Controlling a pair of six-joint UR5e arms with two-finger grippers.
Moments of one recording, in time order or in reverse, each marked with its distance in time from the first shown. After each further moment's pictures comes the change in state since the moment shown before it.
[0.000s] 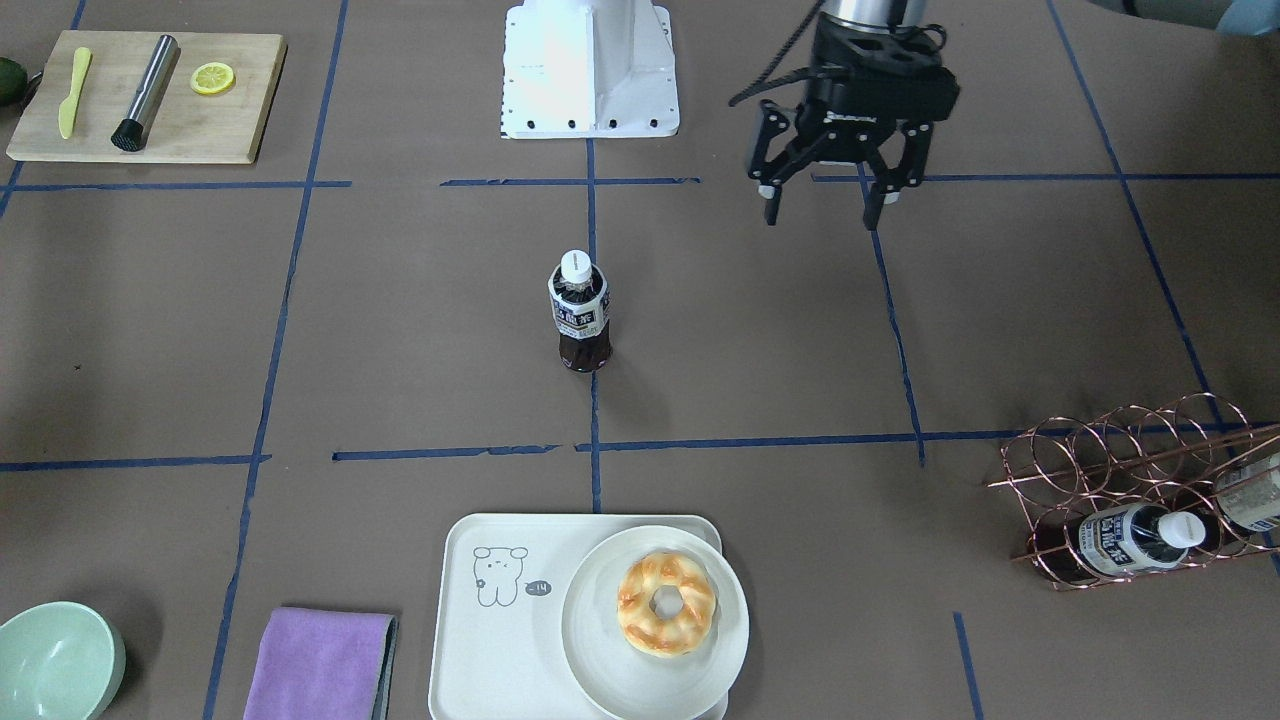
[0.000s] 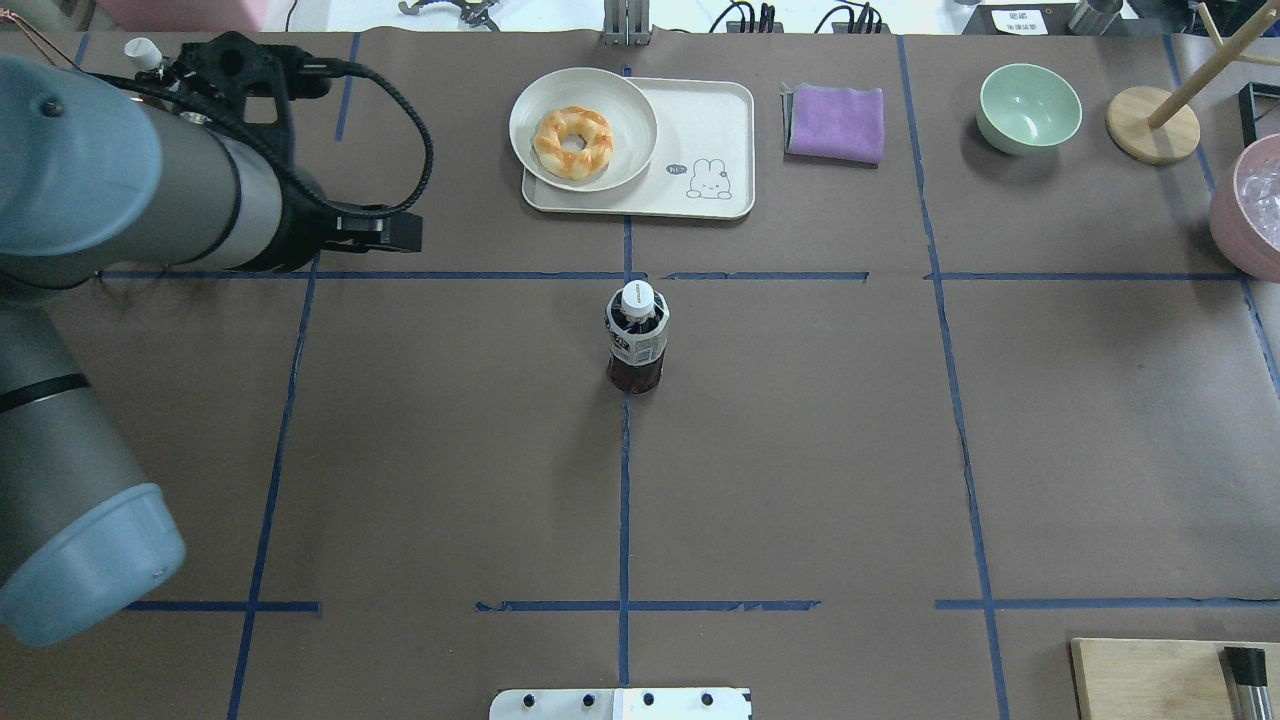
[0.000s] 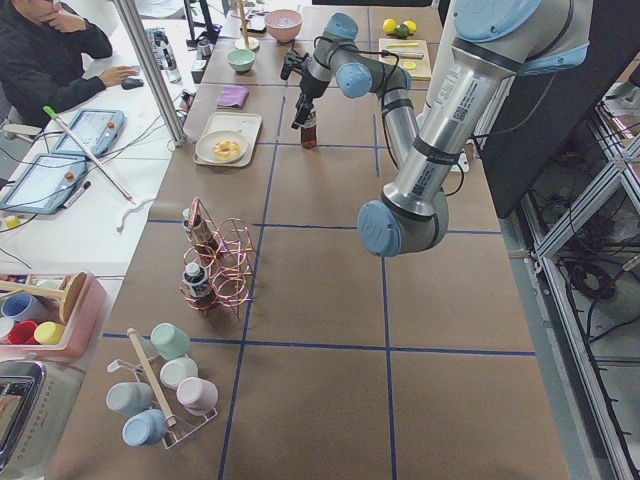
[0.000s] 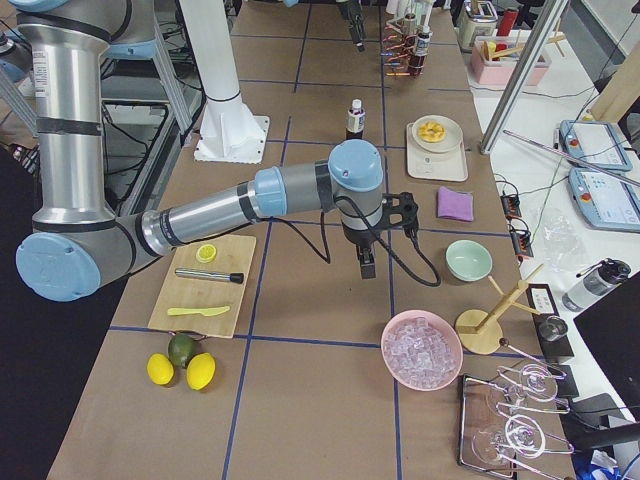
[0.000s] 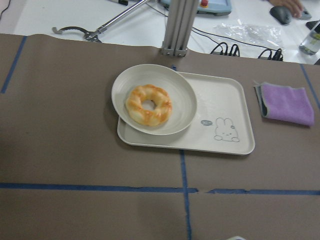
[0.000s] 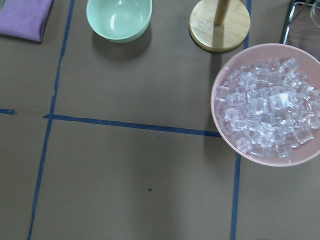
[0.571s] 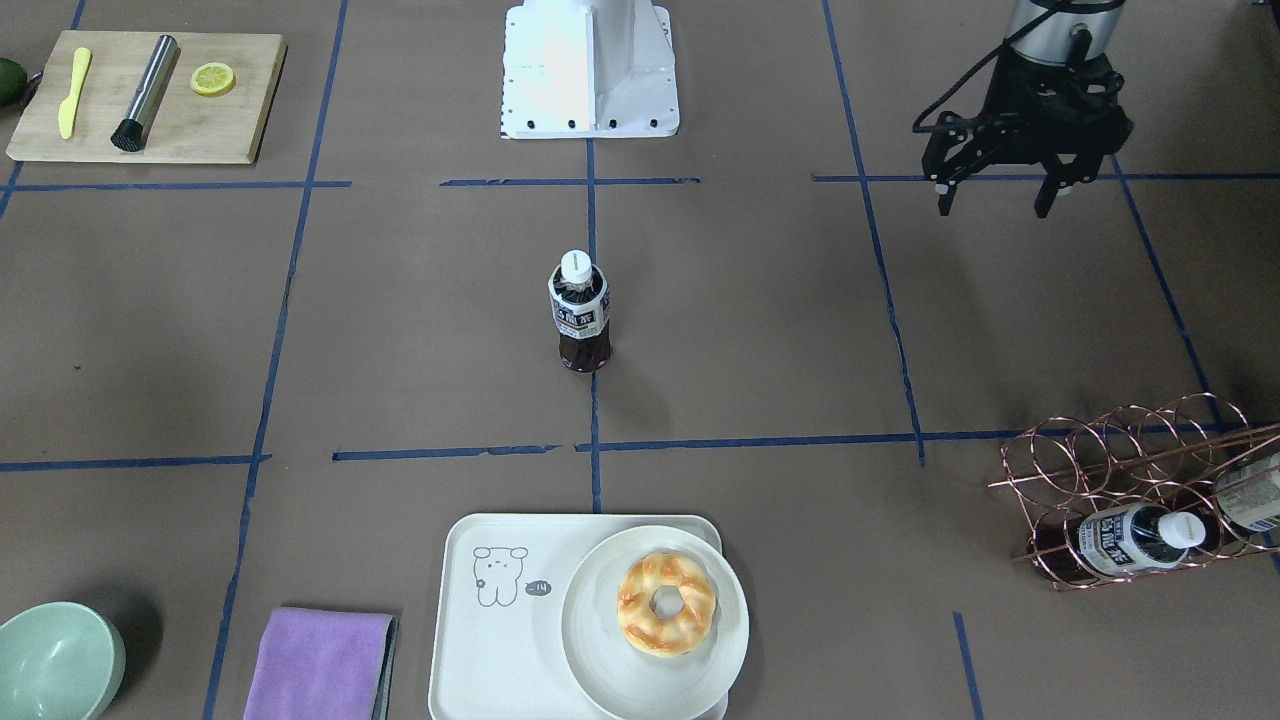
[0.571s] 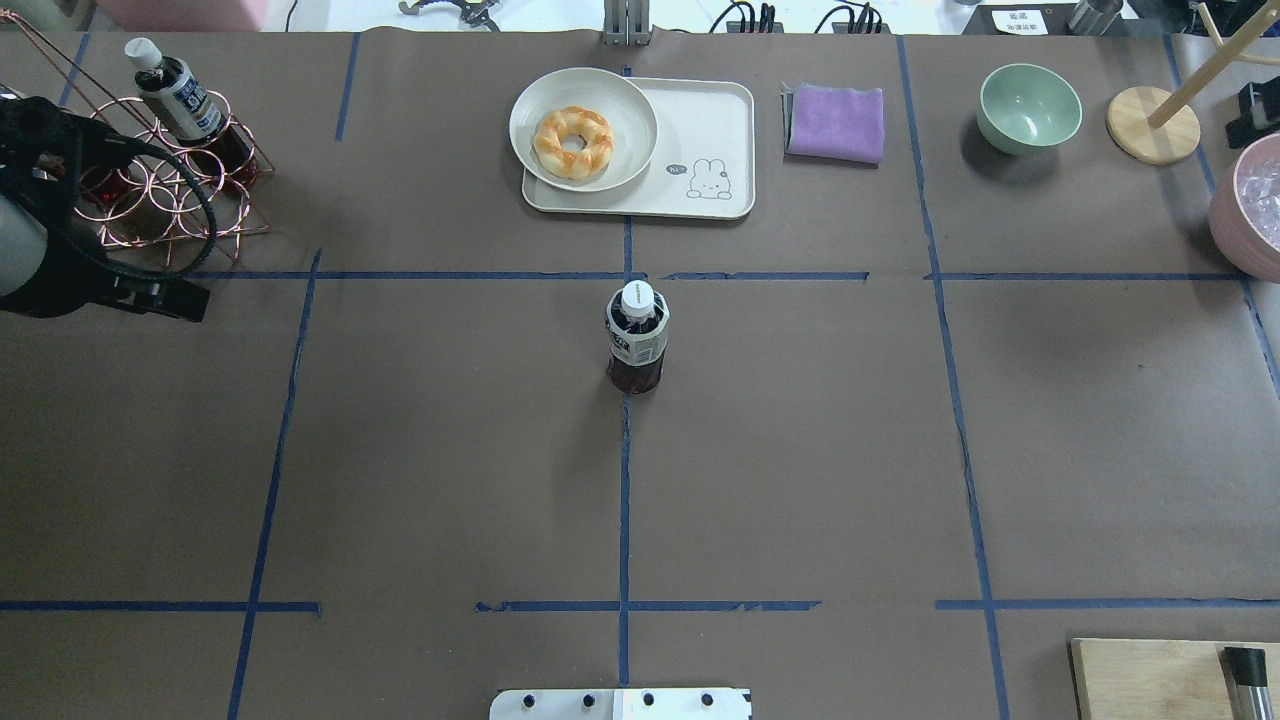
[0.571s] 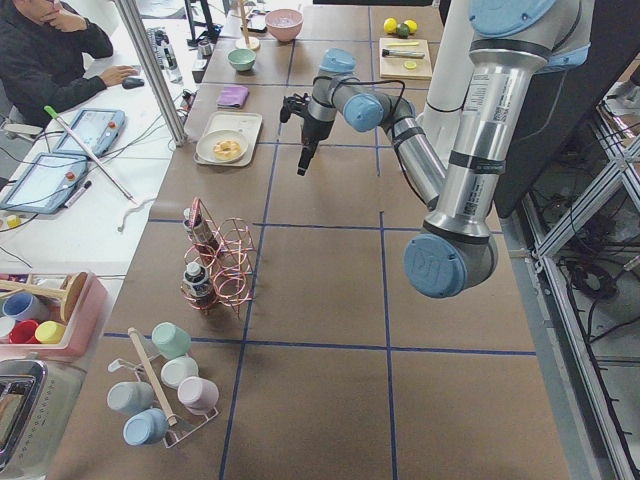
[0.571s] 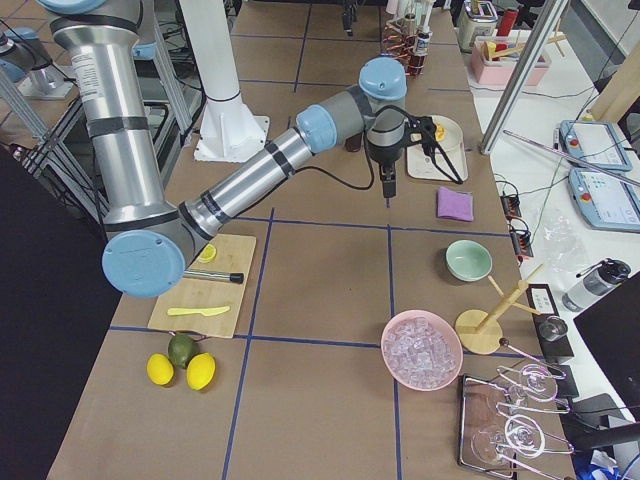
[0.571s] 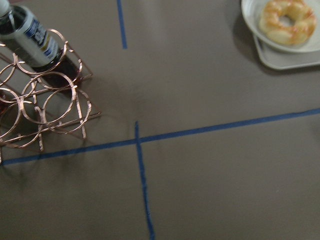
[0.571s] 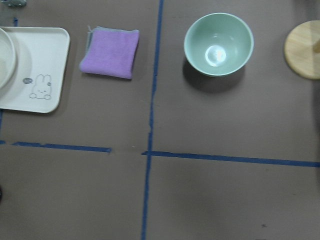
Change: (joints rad) left arm -0.155 0.313 -0.060 -0.006 -0.185 0.276; right arm -0.243 0.231 0.092 -0.005 -0.028 0.459
